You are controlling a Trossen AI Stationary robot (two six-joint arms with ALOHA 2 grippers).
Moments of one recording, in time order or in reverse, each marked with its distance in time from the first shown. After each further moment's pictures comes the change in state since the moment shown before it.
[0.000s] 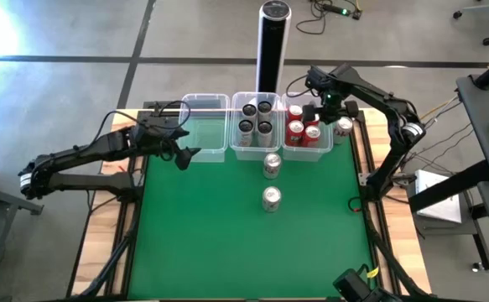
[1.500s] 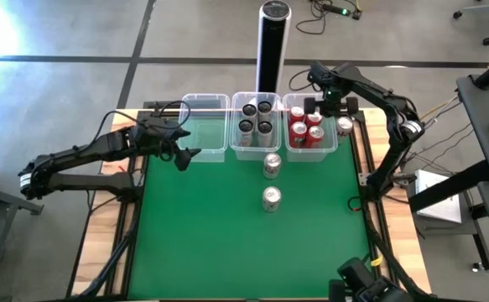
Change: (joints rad) left arm 0.000 -0.003 0.000 0.010 0.027 0.023; right arm -0.067 0.026 -0.003 0.101 0.067 0.038
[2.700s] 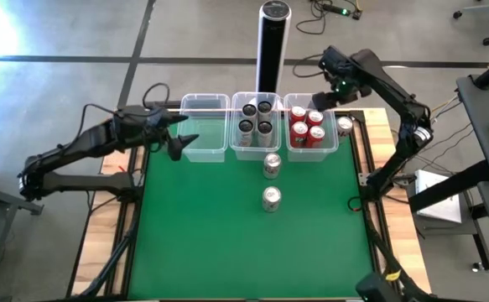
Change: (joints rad) left arm 0.000 -0.034 0.154 0.035 0.008 0.042; right arm 0.032 -0.094 0.229 -0.179 0.023 -0.365
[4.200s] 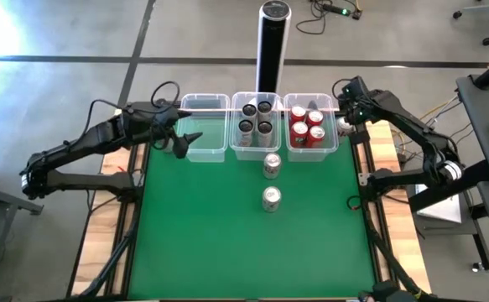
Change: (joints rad) left arm 0.014 0.078 0.049 0.001 -0.004 0.139; right arm -0.146 -0.426 -0.766 0.547 -0.028 1.401
